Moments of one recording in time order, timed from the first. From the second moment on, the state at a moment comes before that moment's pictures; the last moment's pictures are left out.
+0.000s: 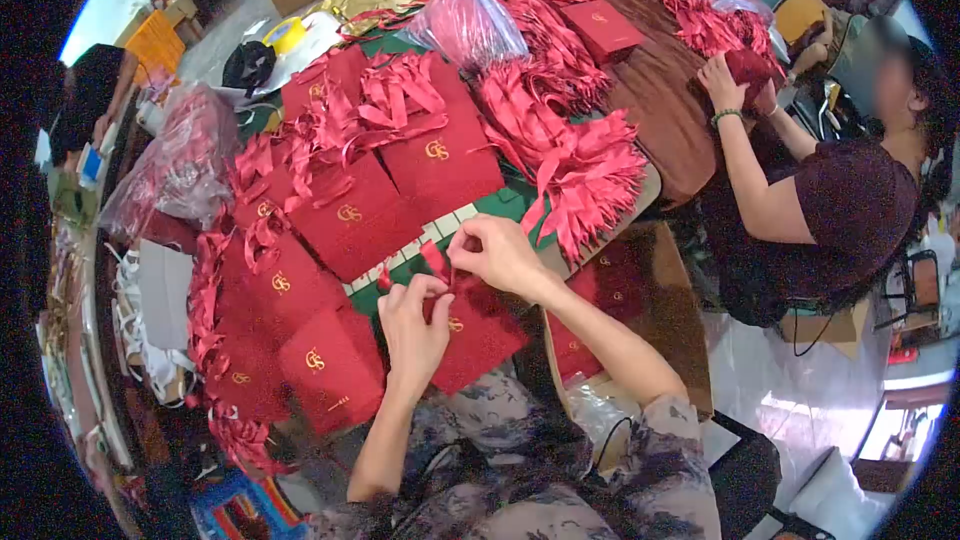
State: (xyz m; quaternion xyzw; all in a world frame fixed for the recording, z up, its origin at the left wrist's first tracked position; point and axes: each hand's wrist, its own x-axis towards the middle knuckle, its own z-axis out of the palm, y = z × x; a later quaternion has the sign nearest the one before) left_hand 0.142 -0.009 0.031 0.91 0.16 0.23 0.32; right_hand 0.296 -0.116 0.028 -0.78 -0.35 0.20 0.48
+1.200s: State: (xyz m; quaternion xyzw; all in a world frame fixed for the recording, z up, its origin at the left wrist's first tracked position) left_hand 0.166 -0.039 0.033 0.94 0.06 0.21 0.27; right_hand 0.307 -0.213 0.031 -0.82 -0.53 -0.11 0.20
